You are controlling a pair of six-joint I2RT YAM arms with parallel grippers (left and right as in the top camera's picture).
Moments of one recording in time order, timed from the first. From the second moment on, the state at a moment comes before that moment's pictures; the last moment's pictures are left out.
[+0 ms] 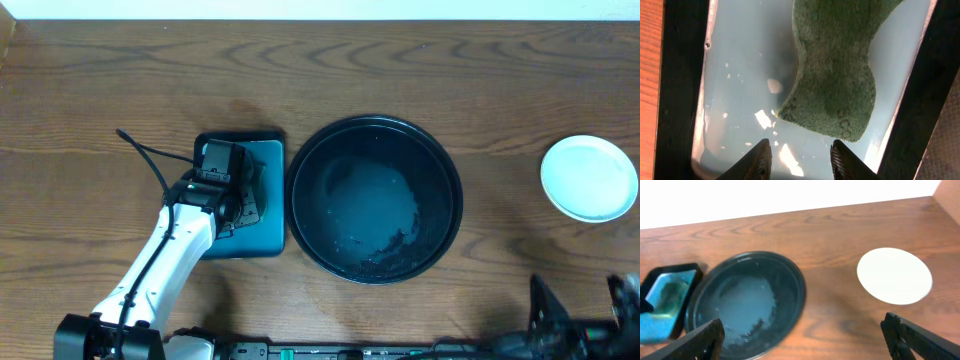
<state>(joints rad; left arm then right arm) -0.18 1.39 0.81 -0.74 -0.06 -0.43 0.26 0.38 1.26 -1.35 0.18 0.23</state>
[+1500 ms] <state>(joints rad) -0.18 1.38 0.81 -0.73 -0.06 -0.43 0.26 0.30 1.25 -1.56 0.18 0.23</state>
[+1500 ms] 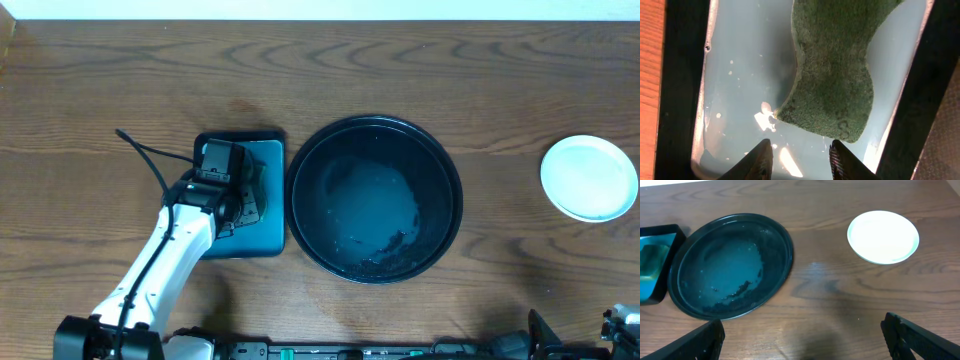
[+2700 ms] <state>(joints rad) -0.18 0.45 0.81 -0.90 -0.03 -0.43 0.26 0.30 1.25 -1.56 0.18 0.23</state>
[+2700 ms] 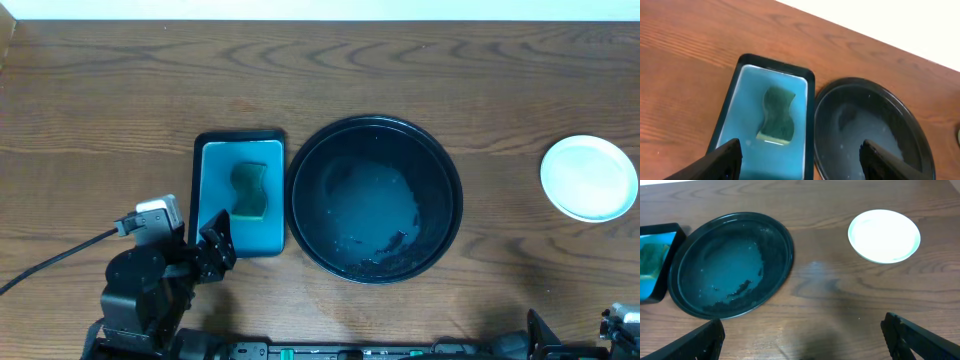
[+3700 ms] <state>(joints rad) -0.05 0.25 0.57 -0.30 0.00 -0.01 0.26 0.30 1.25 -1.56 0.18 0.23</state>
